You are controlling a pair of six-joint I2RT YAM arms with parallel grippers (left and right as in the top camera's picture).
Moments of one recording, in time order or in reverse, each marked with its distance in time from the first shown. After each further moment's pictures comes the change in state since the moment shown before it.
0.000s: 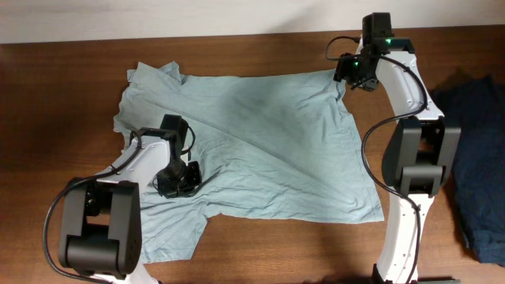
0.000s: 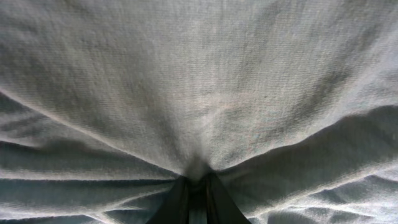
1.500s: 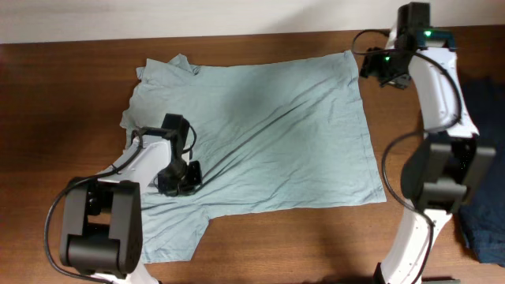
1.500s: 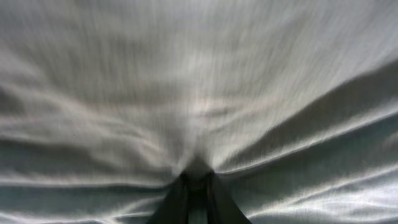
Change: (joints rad) left arm -0.004 -0.001 0.013 0.011 -0.023 0.035; right arm -0.095 -0.186 -0.003 -0.185 0.008 -0.090
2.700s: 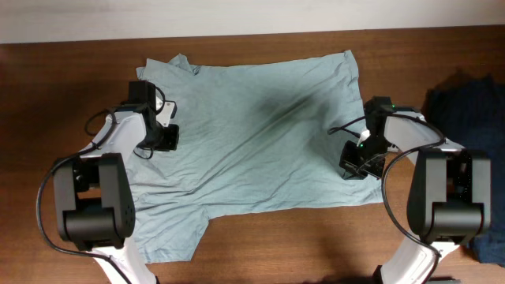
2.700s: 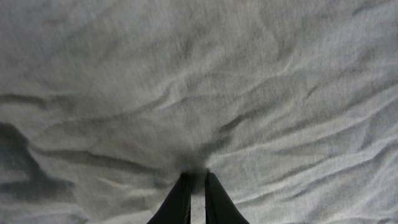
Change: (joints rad) left arm 0.180 0.174 0.249 0.245 -0.035 0.462; right arm 0.061 -0.239 -0.894 0.097 -0.150 0.191
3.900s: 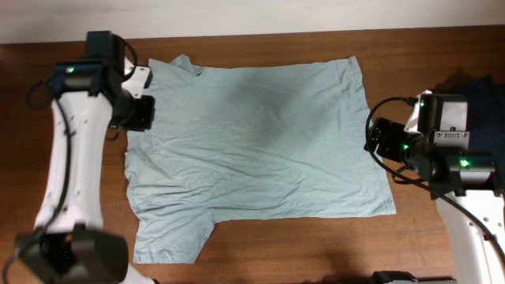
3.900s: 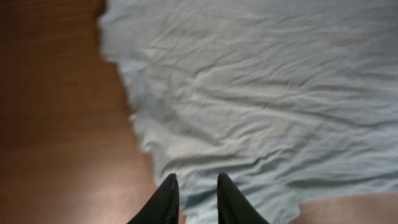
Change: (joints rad) left arm 0.000 -0.271 0.499 -0.724 -0.081 -0.013; right arm 0.004 -0.762 0.005 0.010 0.226 -0.085
